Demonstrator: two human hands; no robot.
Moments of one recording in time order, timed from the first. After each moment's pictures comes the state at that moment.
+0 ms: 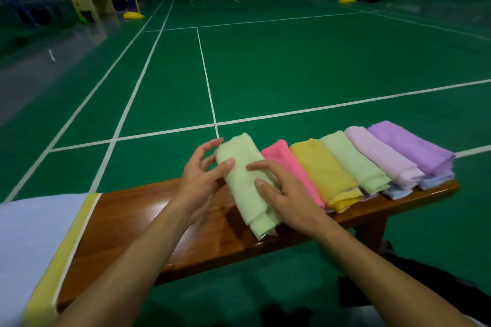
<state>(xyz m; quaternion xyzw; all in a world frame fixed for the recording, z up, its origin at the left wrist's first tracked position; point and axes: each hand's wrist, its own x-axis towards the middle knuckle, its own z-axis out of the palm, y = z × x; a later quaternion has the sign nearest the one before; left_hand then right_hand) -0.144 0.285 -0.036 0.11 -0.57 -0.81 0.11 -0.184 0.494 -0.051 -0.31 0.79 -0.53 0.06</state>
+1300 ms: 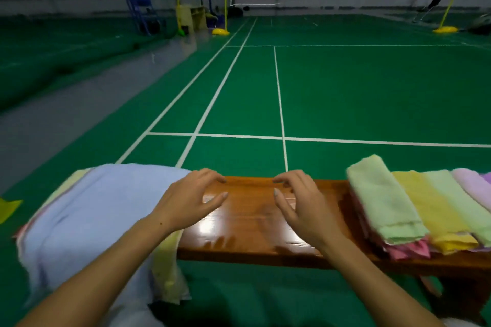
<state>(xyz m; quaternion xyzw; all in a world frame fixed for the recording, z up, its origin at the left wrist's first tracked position) 0.037 0.109 -0.014 0.10 -0.98 -0.14 0.14 -0.116 0.359 -0.047 -0.46 0.79 -0.38 -0.12</state>
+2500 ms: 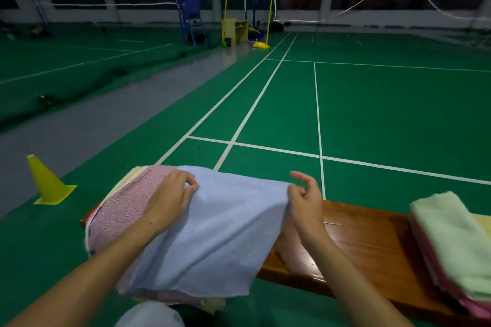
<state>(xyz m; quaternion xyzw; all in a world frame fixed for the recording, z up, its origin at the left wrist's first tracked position) 0.130 -0.030 -0.040 0.29 -0.91 -0.18 0.23 -0.073 0.205 -0.048 -0.19 0.67 -0.71 0.11</state>
